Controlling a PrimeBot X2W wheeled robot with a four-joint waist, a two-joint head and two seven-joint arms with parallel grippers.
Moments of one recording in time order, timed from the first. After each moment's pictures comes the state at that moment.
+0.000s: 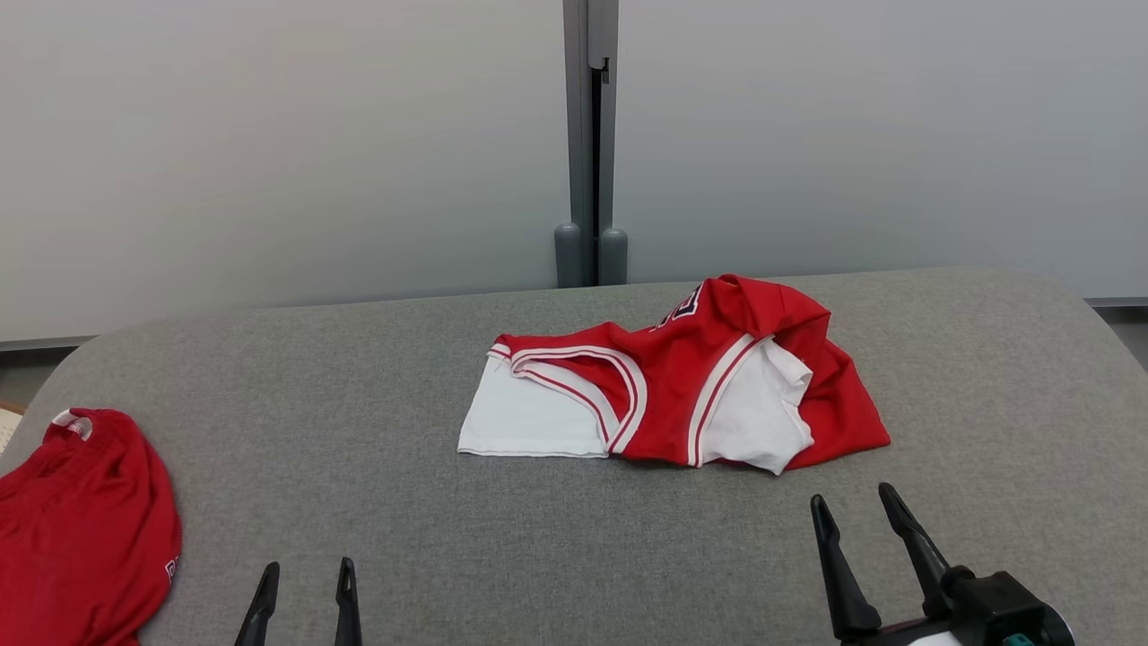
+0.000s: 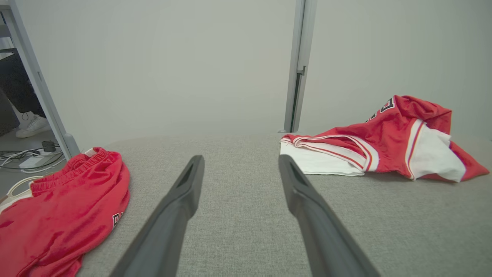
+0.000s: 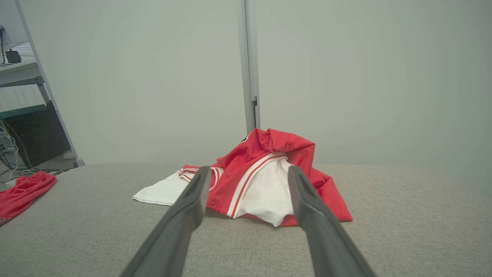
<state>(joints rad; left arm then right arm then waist) 0.24 0.05 -0.07 0.09 -0.13 0.09 -0.26 0.07 -0.05 0.18 0.21 0.13 0.13 -0.26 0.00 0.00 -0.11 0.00</state>
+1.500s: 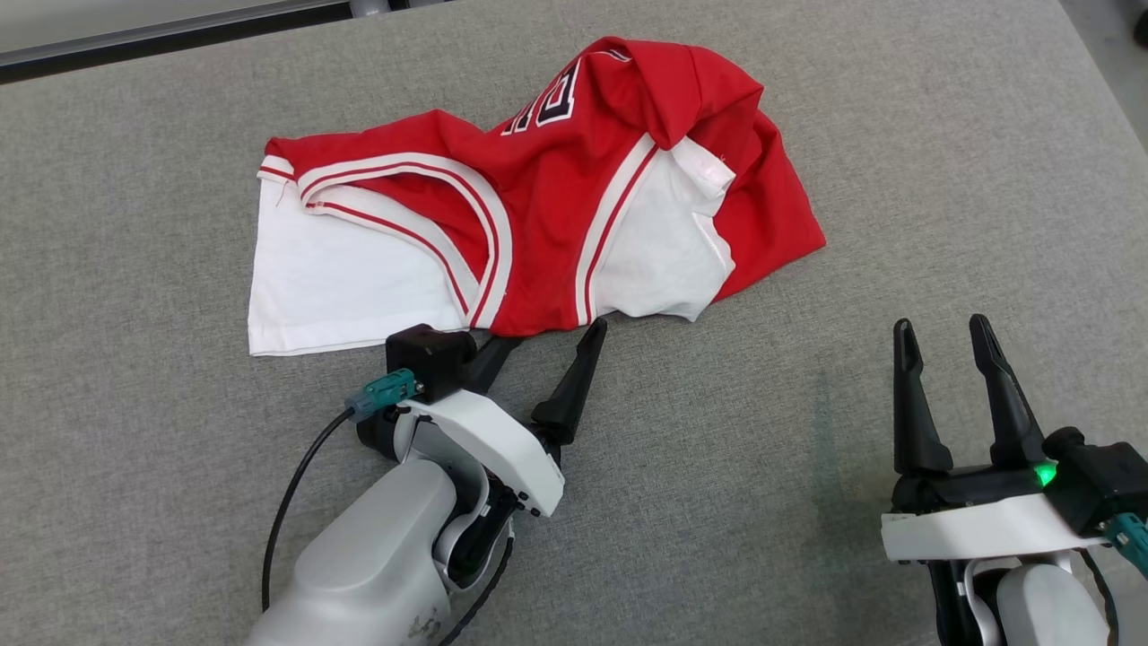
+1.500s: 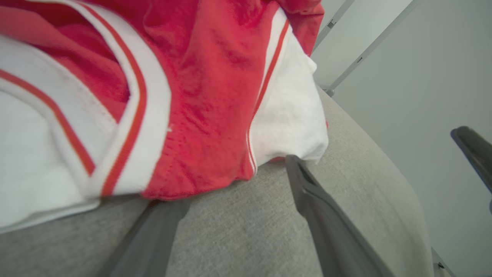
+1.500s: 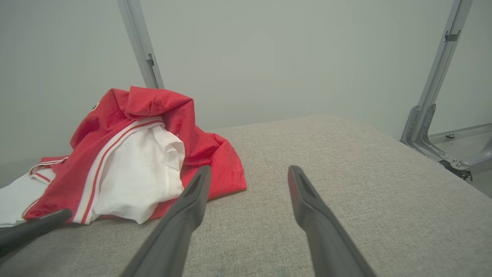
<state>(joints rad) -0.61 0.08 -0.83 0.67 -0.89 -0.12 -0.28 -0.14 -0.05 0.07 0.11 0.21 0.13 -0.26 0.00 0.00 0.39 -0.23</state>
